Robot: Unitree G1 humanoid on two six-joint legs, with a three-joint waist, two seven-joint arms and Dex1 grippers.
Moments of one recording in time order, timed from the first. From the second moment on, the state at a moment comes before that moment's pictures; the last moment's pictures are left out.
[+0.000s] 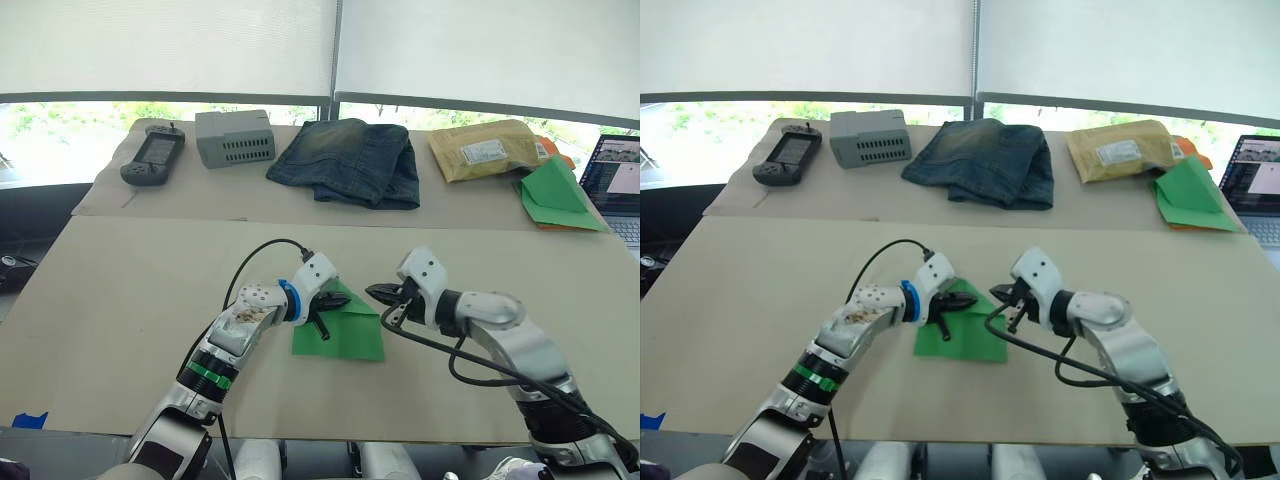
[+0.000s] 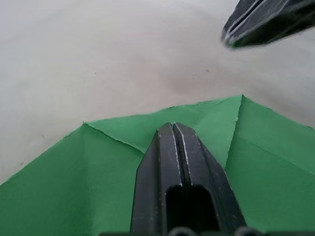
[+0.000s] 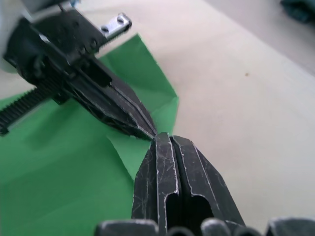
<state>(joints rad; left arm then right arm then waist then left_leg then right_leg) -0.50 0.28 -0.35 0.11 -0.15 0.54 -0.77 -0.29 -0.54 0.19 -0.26 0.18 0.61 0.76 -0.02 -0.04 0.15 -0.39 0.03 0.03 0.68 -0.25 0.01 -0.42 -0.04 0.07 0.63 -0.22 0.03</state>
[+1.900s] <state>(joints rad) -0.60 0.35 0.00 0.12 -0.28 0.77 -0.68 -0.27 -0.50 0.30 -0.26 0.10 0.61 0.68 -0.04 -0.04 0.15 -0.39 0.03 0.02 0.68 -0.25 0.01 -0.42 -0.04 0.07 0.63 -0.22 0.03</state>
